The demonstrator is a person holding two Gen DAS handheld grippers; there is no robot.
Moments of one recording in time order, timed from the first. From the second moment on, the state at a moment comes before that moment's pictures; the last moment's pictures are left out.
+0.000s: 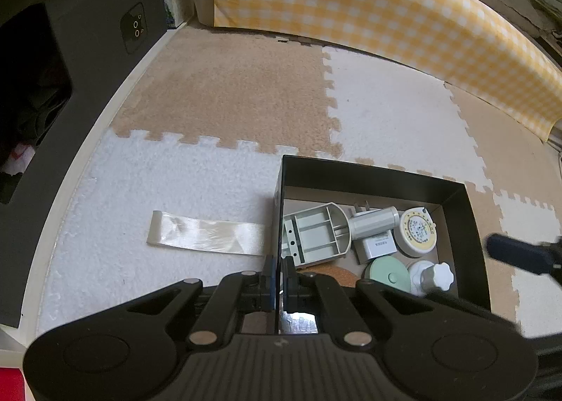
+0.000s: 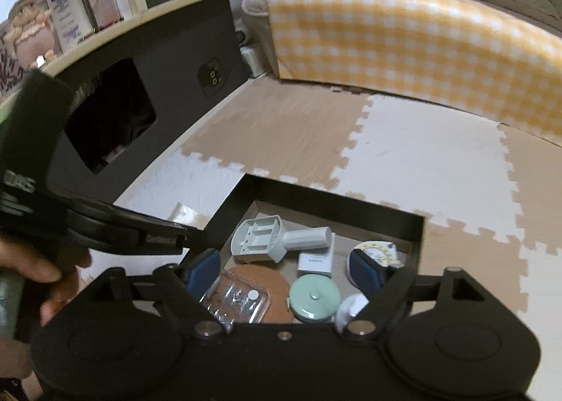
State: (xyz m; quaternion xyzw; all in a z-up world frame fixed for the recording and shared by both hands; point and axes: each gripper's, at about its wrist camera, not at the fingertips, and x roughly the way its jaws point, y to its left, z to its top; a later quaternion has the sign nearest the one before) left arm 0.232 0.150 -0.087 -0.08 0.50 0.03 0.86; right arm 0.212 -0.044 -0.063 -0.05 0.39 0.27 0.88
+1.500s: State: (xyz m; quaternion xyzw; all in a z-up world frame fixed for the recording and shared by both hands) left arm 0.031 0.078 0.058 -0.07 0.31 0.07 0.95; right arm 0.089 -0.161 0.027 0.01 0.29 0.23 0.93
